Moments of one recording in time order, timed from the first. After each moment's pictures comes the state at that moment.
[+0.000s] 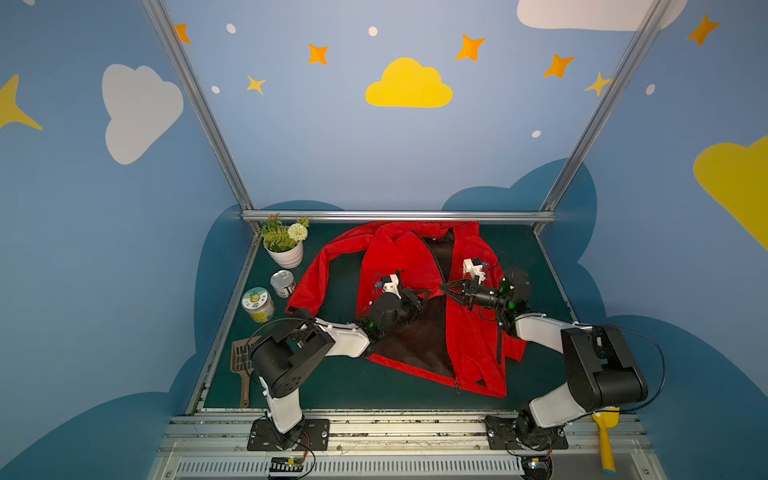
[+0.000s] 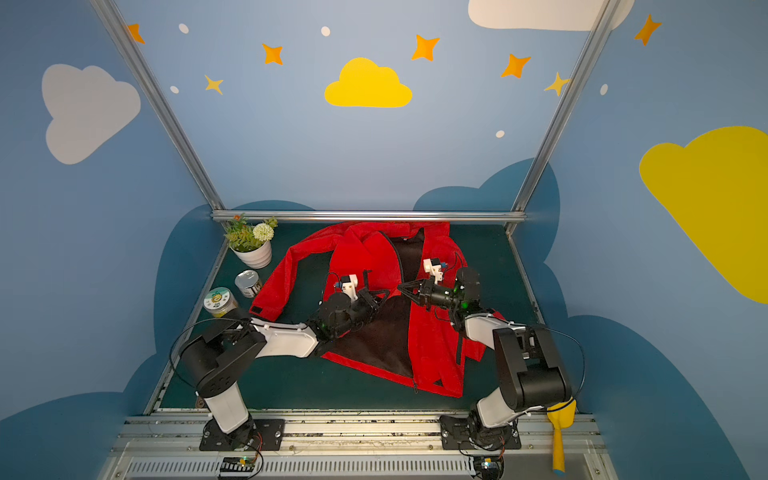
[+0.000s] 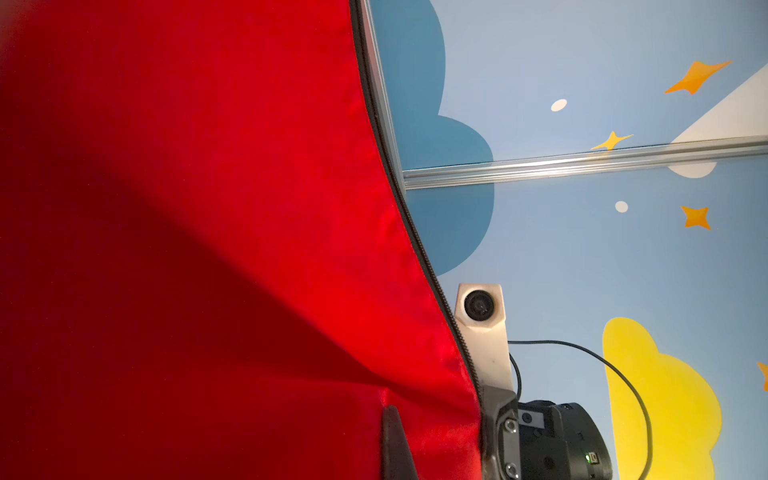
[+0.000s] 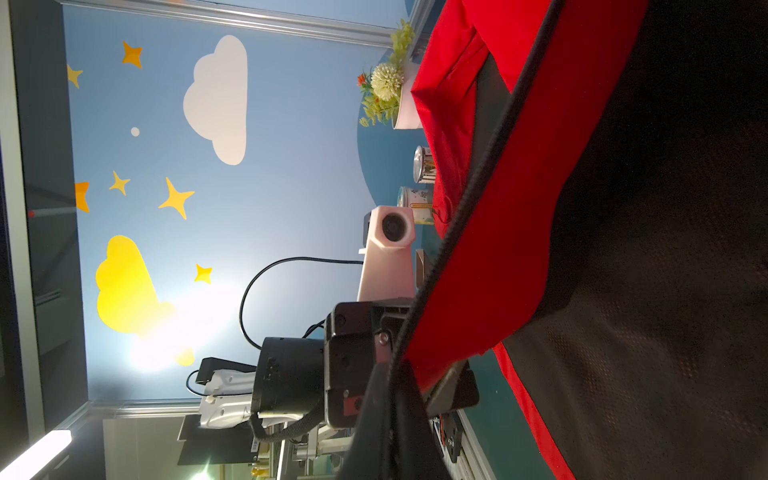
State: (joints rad) left arm -0.81 1.79 0.77 0.88 0.02 -1.46; right arm 0.21 1.56 0.65 0.75 -1.11 1.28
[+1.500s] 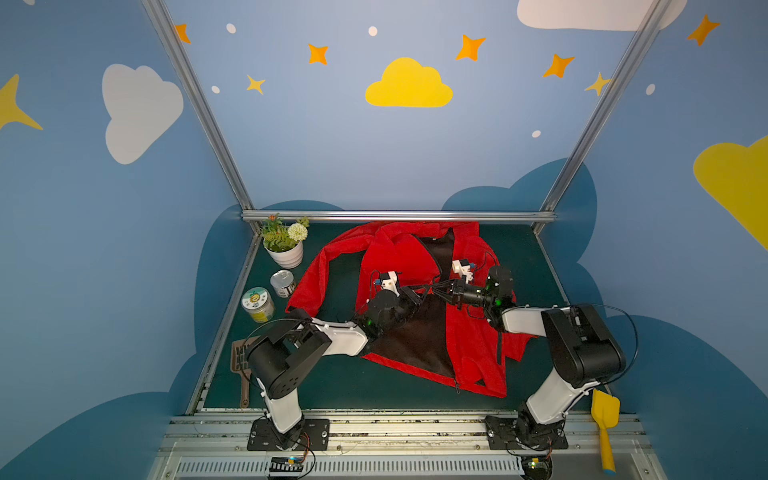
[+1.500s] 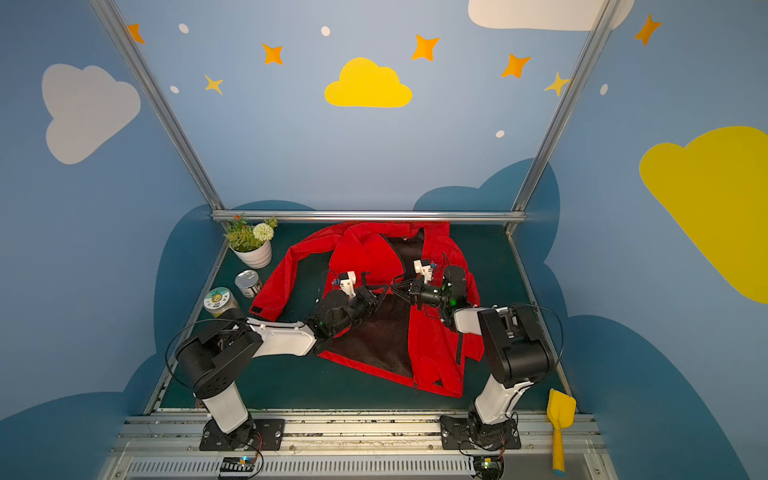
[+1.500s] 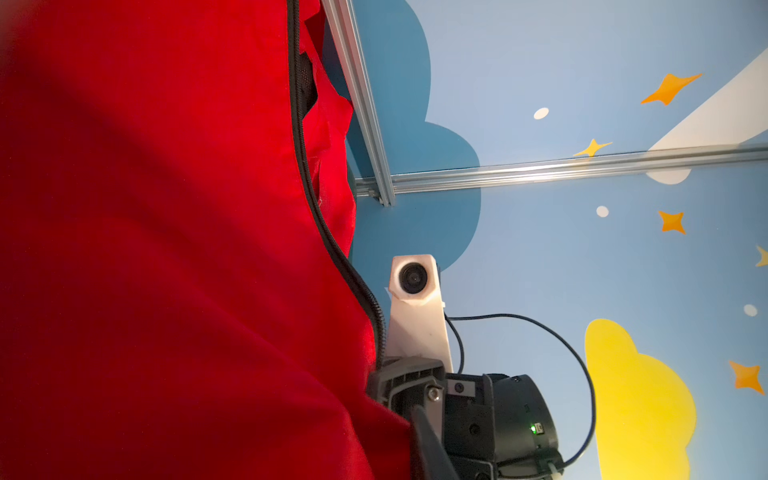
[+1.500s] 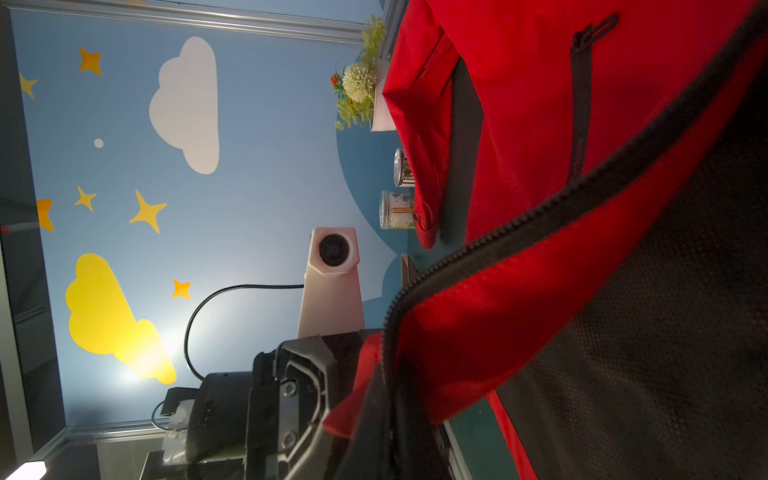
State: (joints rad) left arm -0.79 1.77 0.77 0.89 0.03 -1.47; right arm 0.28 1.71 0.69 0.78 -1.05 1.25
